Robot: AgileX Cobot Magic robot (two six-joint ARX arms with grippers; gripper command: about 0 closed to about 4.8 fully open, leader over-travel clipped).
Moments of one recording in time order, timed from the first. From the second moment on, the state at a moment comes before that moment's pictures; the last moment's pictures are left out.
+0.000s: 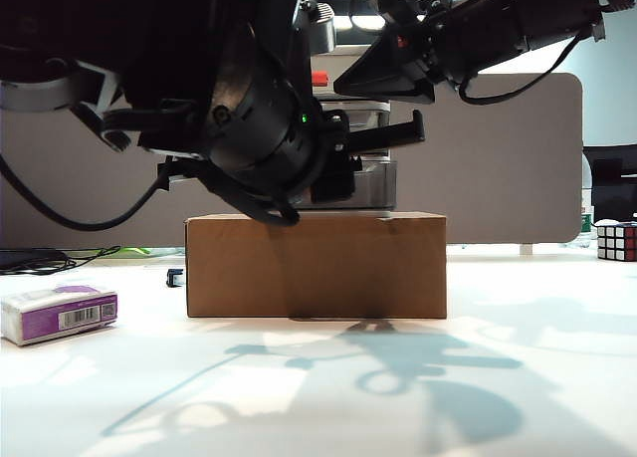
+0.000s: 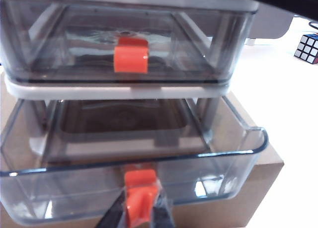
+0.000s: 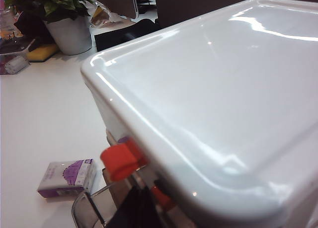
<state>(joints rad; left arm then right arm) -1.05 1.73 0.66 0.89 -0.79 -0.24 0.42 1.50 0.88 0.44 -0.53 0.00</state>
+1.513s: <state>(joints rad) -1.35 1.54 0.66 0.52 -0.96 -0.36 0.42 1.50 0.88 0.43 -0.53 0.00</state>
